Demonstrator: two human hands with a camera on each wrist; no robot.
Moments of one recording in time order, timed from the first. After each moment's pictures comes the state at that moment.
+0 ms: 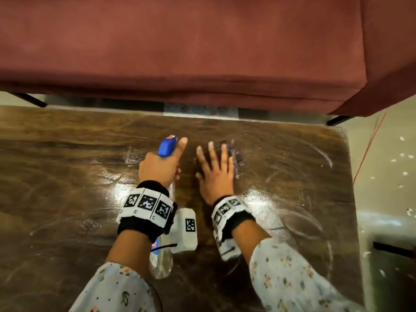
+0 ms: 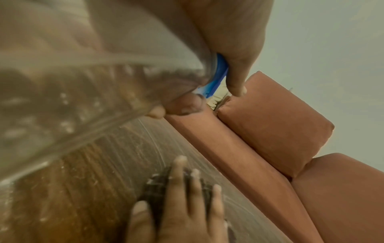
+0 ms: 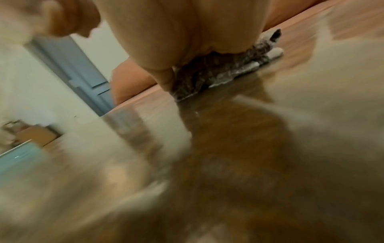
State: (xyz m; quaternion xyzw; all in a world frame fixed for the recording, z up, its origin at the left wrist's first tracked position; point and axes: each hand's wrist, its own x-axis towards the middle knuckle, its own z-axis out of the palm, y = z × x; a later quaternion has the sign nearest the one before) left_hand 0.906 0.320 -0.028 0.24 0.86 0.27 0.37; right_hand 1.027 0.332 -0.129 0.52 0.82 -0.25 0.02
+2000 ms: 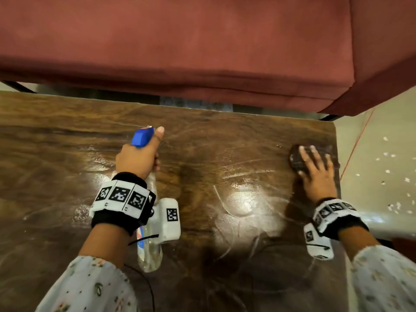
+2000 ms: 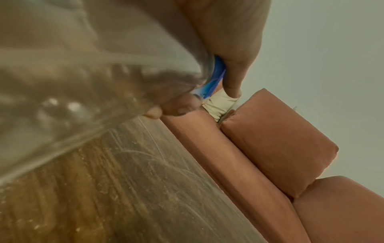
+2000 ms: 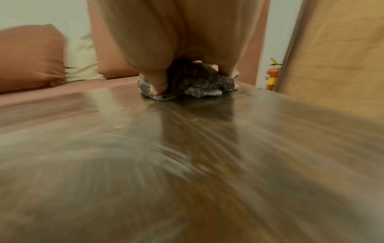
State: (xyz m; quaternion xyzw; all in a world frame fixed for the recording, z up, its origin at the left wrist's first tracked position) left_hand 0.886 0.290 -0.014 0.19 0.84 0.36 0.37; right_hand 1.276 0.375 -0.132 0.64 0.74 -0.19 0.03
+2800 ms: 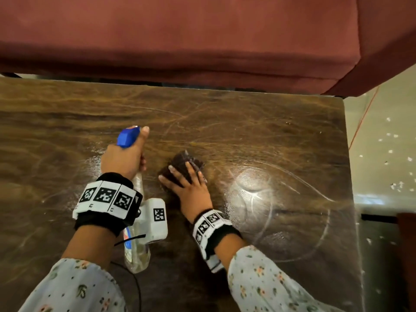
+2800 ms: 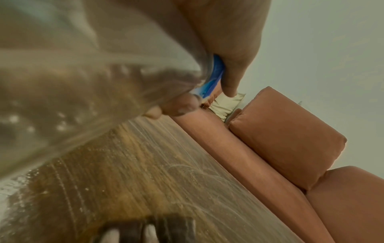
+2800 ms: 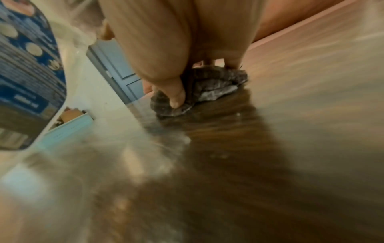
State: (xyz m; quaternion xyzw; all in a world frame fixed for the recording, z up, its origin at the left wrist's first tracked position) left_hand 0.842 0.227 -0.022 0.19 0.87 0.32 0.33; right_hand 0.998 0.204 -0.118 0.39 0.86 -0.31 0.10
